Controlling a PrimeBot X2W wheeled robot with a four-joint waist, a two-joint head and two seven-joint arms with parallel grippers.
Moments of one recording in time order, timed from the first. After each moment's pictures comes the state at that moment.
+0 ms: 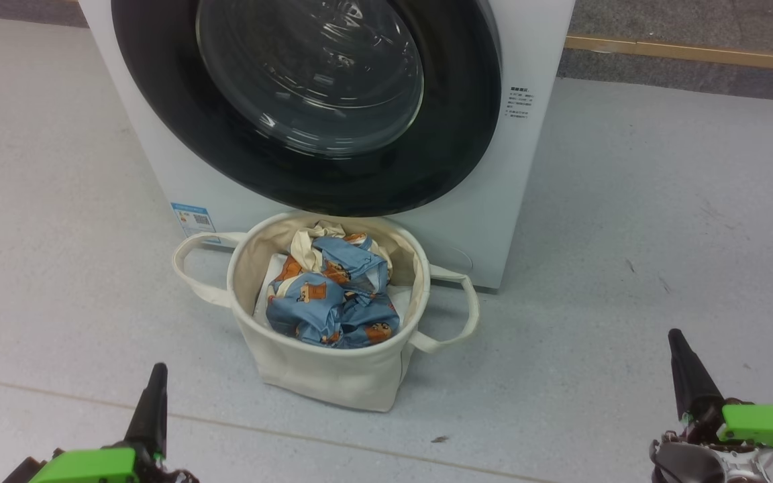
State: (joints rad) left arm -0.08 0.04 0.08 0.28 -1.60 -0.12 0.10; right arm -0.09 -0.04 -0.13 0.28 1.60 0.13 0.11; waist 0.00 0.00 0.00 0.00
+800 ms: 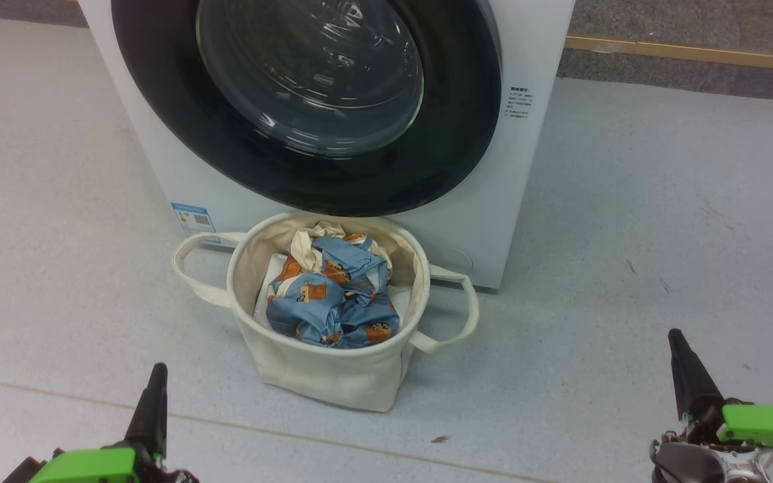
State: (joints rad) left arm -0.08 0.04 0.08 0.28 -1.60 -0.12 0.10; right arm -0.09 -0.04 -0.13 0.28 1.60 0.13 0.11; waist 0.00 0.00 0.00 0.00
